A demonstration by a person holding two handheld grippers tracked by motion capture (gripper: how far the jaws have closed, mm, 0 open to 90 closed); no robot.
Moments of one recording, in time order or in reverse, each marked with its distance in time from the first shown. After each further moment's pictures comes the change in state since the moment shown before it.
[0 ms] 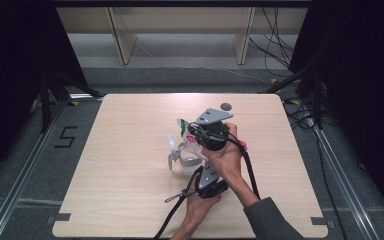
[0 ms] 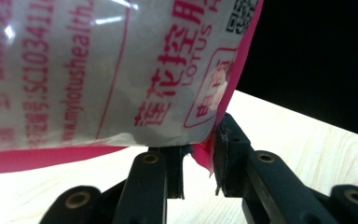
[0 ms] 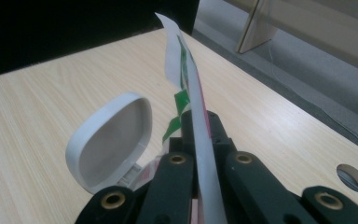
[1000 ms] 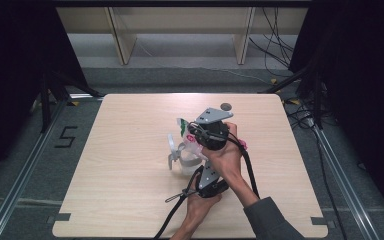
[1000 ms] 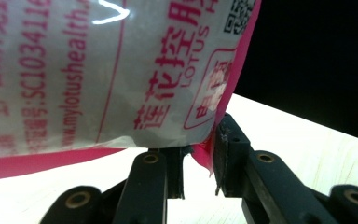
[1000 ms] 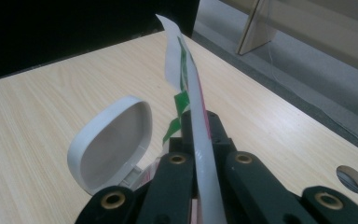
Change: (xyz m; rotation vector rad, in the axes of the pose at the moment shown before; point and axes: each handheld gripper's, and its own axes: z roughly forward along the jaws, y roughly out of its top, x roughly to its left) left arm 0.000 0.002 0.001 -0.011 -0.004 0.007; right arm -0.001 0.002 -0.001 -0.008 0.001 -0.005
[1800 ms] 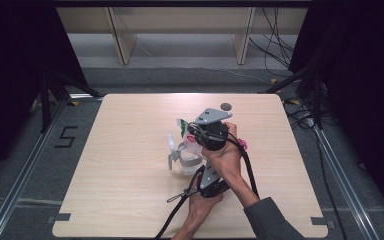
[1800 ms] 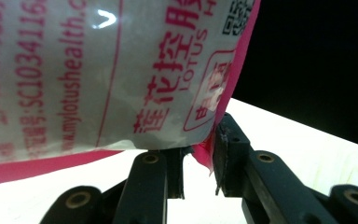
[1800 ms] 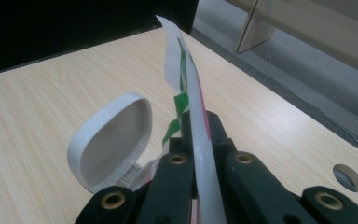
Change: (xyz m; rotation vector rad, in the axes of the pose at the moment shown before) left arm -0.003 0.001 0.003 -0.019 -0.001 -0.007; right arm 0.003 0.000 0.000 0.009 -0.017 0.011
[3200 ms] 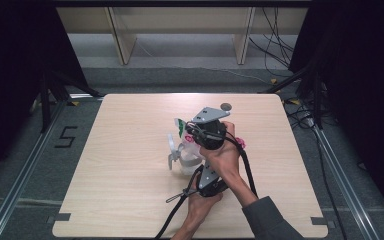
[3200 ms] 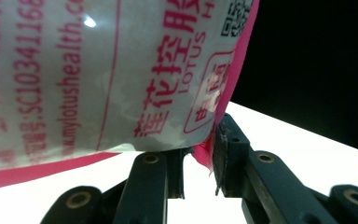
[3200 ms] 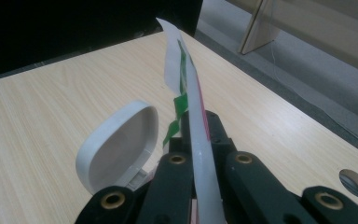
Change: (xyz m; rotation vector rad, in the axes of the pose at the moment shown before) left arm 0.002 0.003 -0.002 -0.014 0.004 -0.006; right arm 0.002 0.005 0.001 -0.002 0.015 -0.002
